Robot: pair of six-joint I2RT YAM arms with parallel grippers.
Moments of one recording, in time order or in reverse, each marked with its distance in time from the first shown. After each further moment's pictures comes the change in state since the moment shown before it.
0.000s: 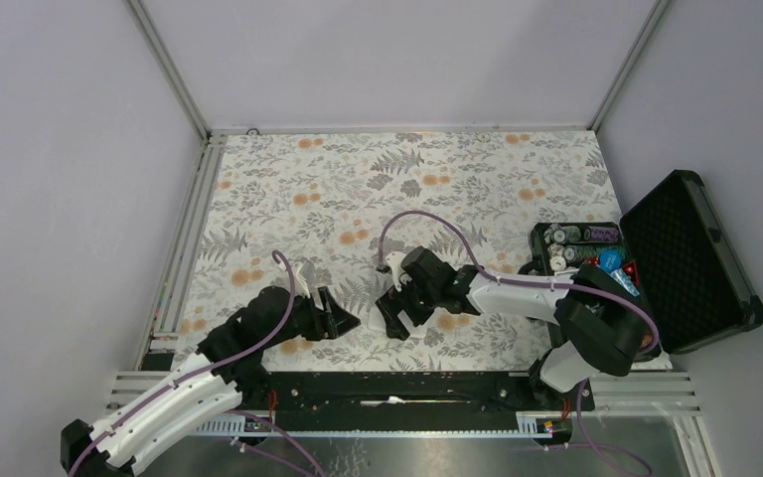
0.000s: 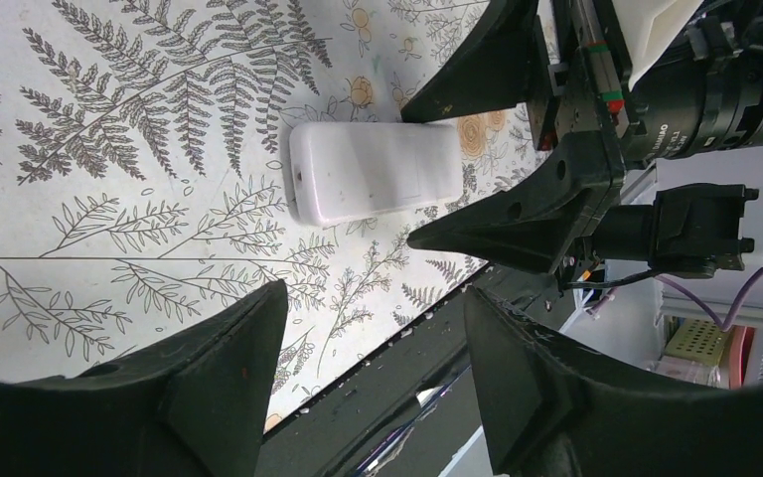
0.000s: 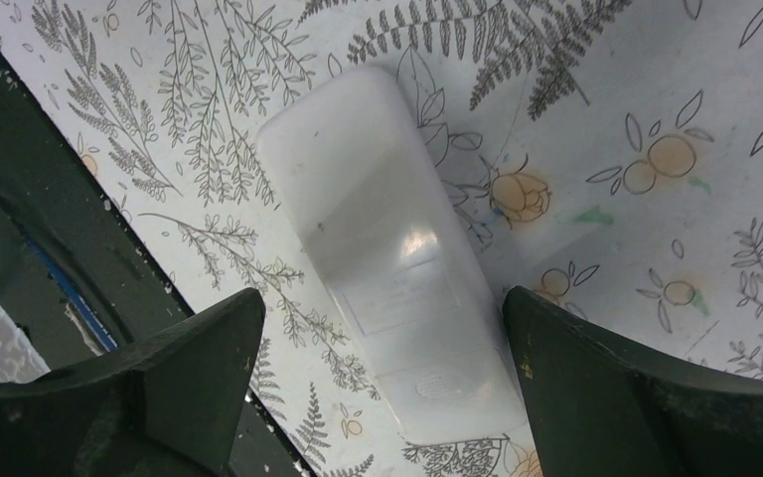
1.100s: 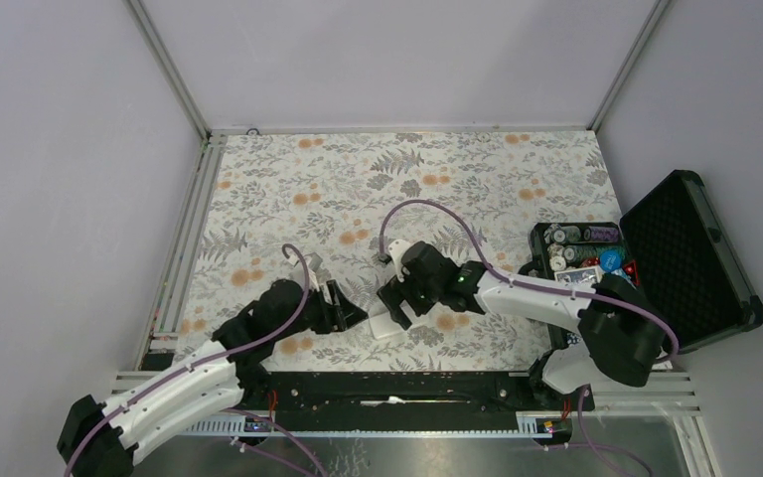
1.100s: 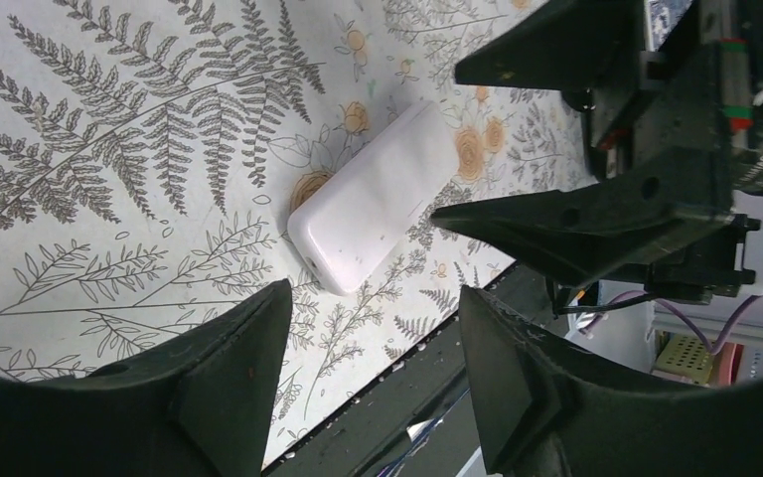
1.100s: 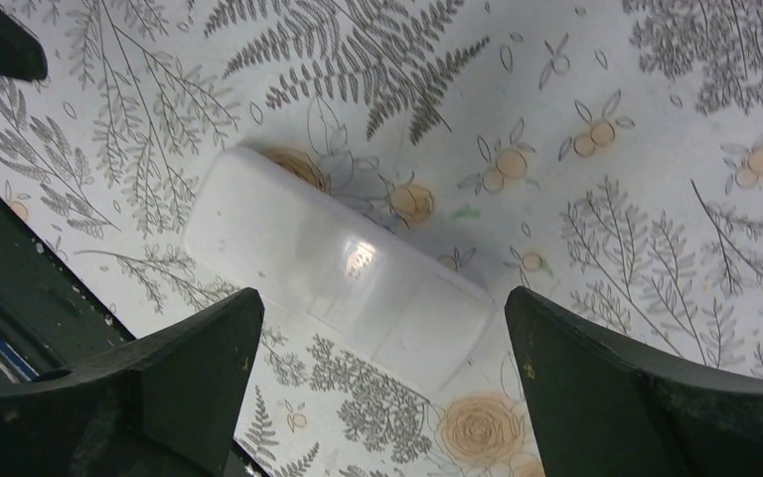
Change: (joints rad) left arm 0.000 0.189 -0.013 0.205 0.005 -0.026; right arm 0.024 -0.124 0.022 -0.093 0.232 -0.037
